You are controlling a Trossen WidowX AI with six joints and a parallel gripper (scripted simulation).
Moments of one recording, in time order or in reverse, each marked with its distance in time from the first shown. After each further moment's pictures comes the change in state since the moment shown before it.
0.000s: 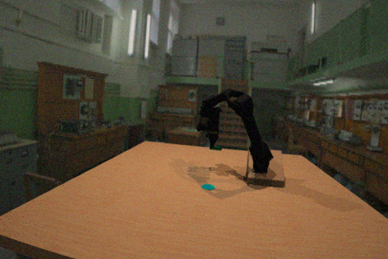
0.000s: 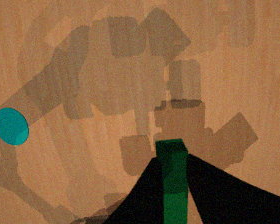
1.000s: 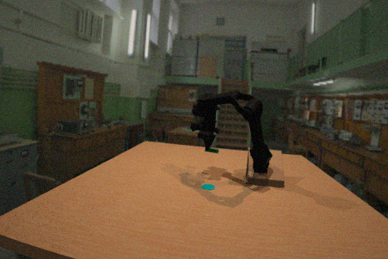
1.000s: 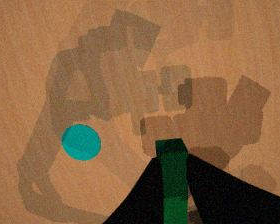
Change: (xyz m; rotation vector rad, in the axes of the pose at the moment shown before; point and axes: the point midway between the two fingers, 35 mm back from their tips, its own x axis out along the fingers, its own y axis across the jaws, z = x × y) arm -0.013 0.097 0.017 0.185 -0.005 -0.007
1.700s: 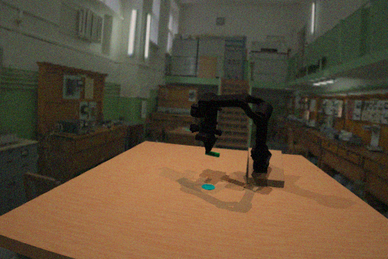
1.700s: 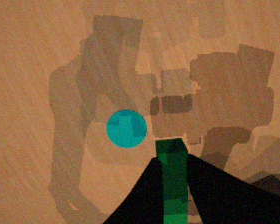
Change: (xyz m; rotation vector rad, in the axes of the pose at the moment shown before) arm -0.004 0.066 -0.019 0.126 0.003 0.012
